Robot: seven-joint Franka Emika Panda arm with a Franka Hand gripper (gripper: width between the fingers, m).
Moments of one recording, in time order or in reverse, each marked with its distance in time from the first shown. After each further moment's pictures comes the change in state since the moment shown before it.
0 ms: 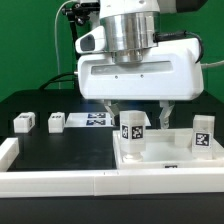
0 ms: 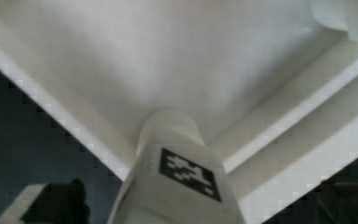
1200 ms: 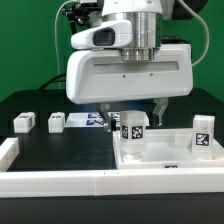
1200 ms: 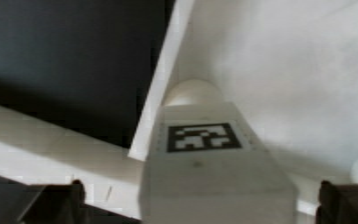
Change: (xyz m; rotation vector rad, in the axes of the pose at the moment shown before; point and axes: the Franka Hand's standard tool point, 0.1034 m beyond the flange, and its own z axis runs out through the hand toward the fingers) arm 0.009 0.007 -0.001 -0.087 0.036 -1.011
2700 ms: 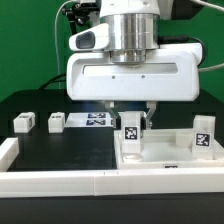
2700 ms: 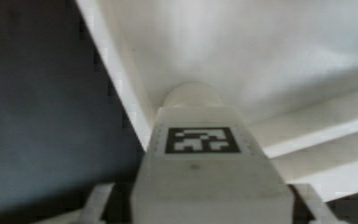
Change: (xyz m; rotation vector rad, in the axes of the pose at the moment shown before) arm -0.001 -0.001 0.002 0.016 -0.003 0.825
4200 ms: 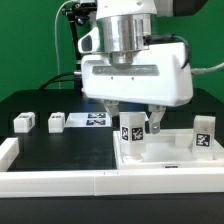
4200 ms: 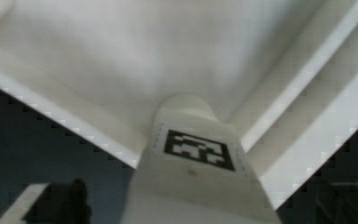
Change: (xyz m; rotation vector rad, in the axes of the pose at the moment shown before) arm 0.001 -0.004 0.001 0.023 -0.035 0.385
